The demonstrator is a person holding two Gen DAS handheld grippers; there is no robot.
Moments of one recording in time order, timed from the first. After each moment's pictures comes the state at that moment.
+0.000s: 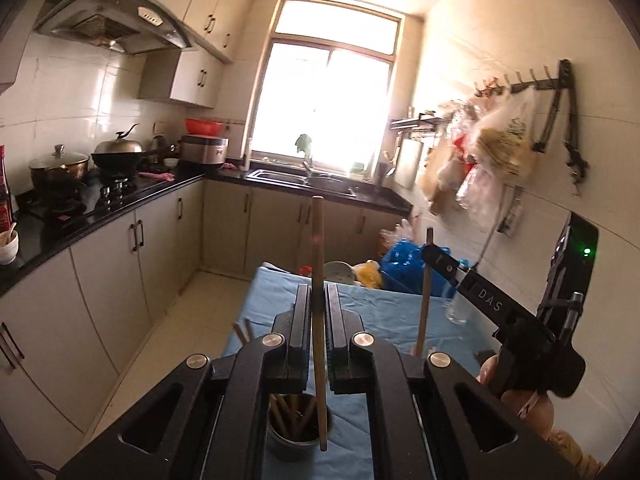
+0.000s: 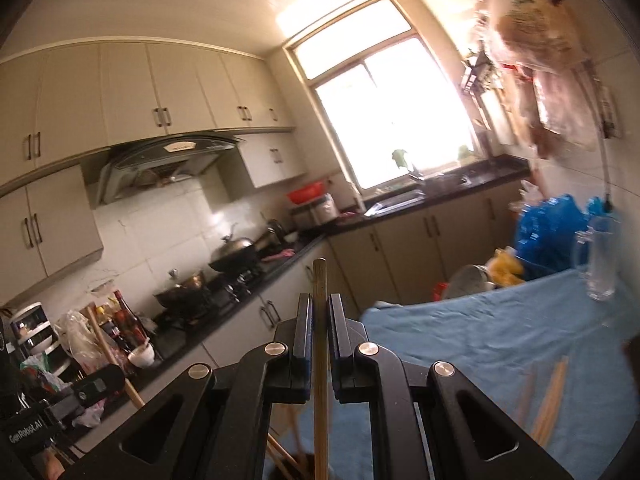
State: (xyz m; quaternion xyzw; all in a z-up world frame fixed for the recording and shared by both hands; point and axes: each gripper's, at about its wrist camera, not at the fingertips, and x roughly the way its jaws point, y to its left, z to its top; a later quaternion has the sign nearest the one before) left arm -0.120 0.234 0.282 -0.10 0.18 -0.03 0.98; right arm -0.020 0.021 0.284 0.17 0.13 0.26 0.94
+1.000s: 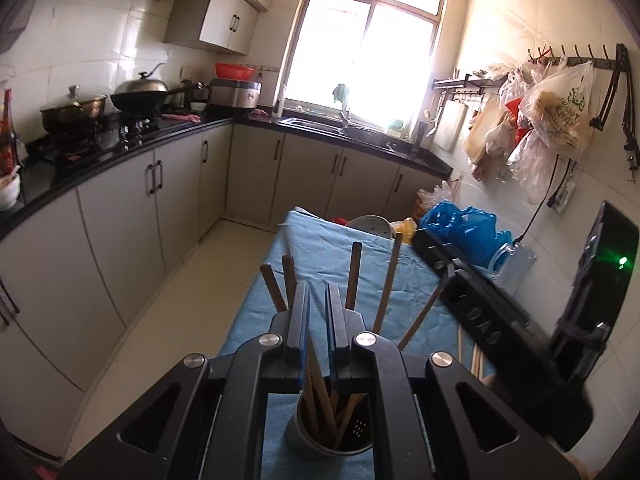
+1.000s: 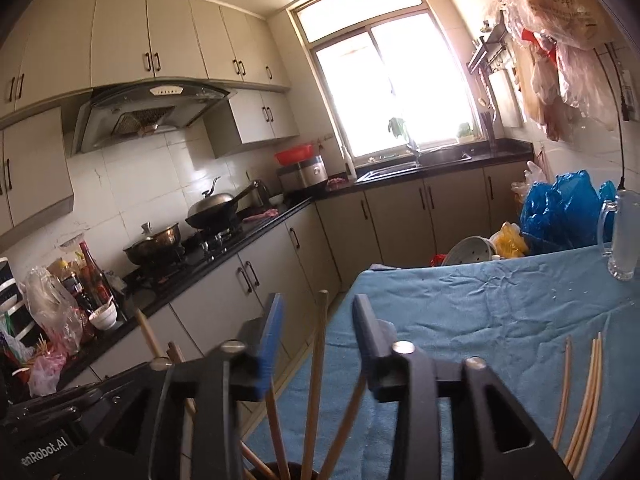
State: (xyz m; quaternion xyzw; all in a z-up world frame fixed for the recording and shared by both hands) left arm -0.055 0.252 0.199 -0.12 0.26 0.02 0.96; right arm 0.025 0.070 0.200 0.12 0.18 0.24 0.95
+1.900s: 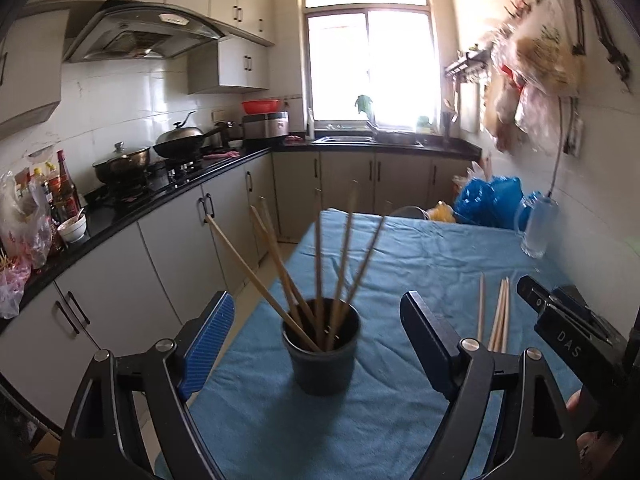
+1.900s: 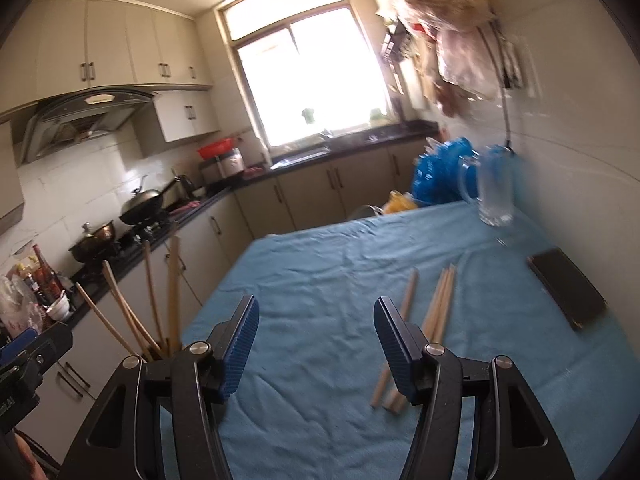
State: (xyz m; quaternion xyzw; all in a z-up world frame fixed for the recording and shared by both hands) left arm -0.152 0.133 0.185 0.00 0.24 0.12 0.96; right arm -0.081 -0.090 0.156 0.14 0.24 0.10 0.96
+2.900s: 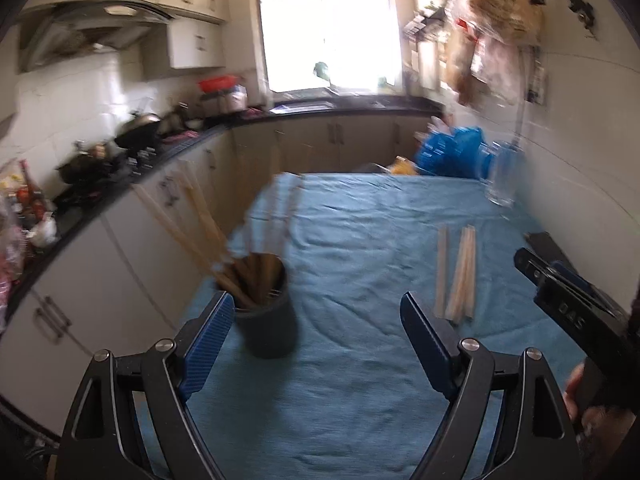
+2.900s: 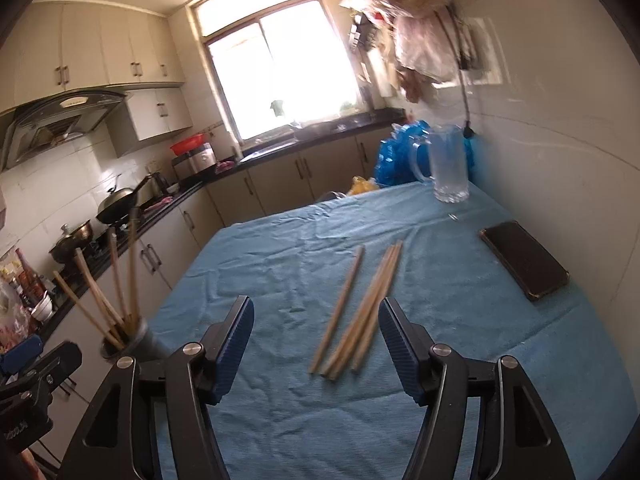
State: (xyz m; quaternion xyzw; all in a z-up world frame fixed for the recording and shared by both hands) left arm -0.138 0.081 0.157 0.02 0.31 0.04 0.95; right arm -0.095 -0.144 0.131 0.15 0.26 0.05 0.95
